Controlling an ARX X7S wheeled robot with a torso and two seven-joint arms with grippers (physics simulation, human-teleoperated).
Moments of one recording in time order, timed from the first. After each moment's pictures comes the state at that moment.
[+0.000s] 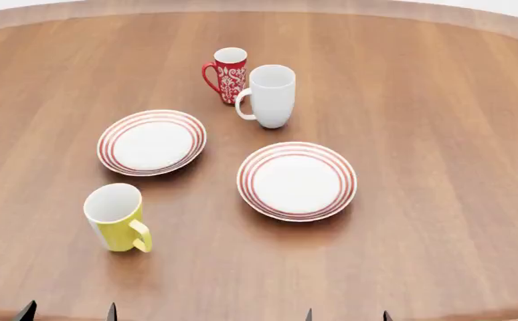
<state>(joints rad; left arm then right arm) 0.00 0.00 0.00 0.00 0.00 0.00 0.00 0.00 0.00 0.00 0.00 0.00 0.00 0.00</state>
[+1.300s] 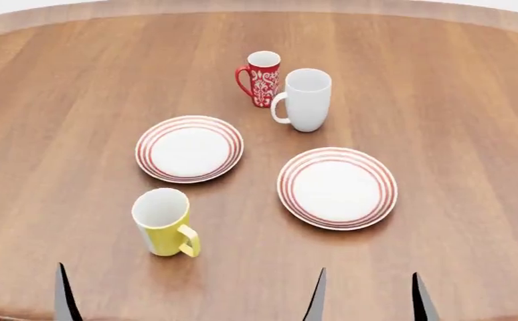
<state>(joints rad) 0.05 -0.10 0.10 0.07 0.08 0.46 -0.24 -0.04 0.09 -0.10 -0.06 0.10 -0.45 0.11</state>
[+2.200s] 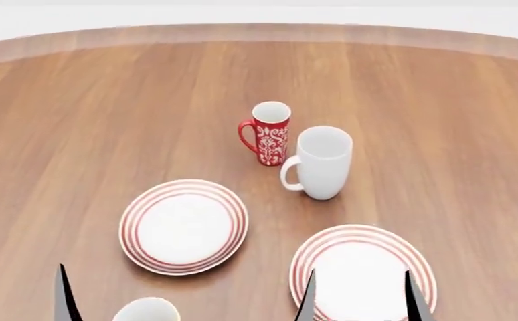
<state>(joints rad) 0.06 -0.15 0.15 0.08 0.08 0.50 -0.29 -0.04 0.14 -0.17 -0.07 0.10 -0.50 0.15</state>
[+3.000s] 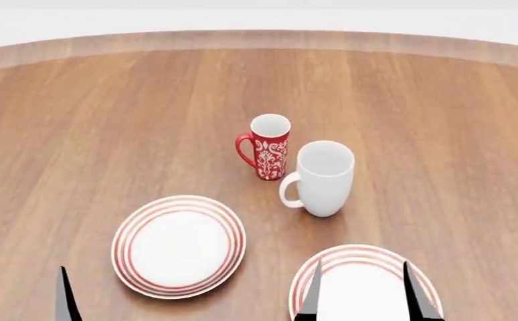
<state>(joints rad) 0.06 -0.18 0.18 0.08 0.07 0.51 -0.33 0.03 0.18 -0.18 -0.07 0.13 -0.26 0.20</state>
